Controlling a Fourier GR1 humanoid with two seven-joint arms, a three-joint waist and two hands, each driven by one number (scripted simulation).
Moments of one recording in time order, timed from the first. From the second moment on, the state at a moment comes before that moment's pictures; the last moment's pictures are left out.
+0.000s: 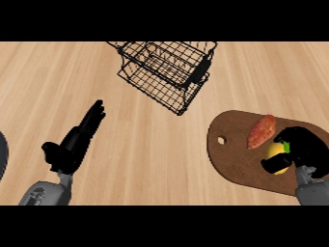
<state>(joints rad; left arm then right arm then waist) -0.12 0.23 -0.19 -1.34 0.16 0.00 -0.12 -0.14 -0.43 0.23 -1.48 0.71 0.03 0.93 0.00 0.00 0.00</state>
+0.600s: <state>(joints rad) -0.11 0.19 -0.15 -1.34 0.10 -0.02 -0.11 0.03 -0.32 0.32 -1.72 0.95 0.05 1.02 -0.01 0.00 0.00</state>
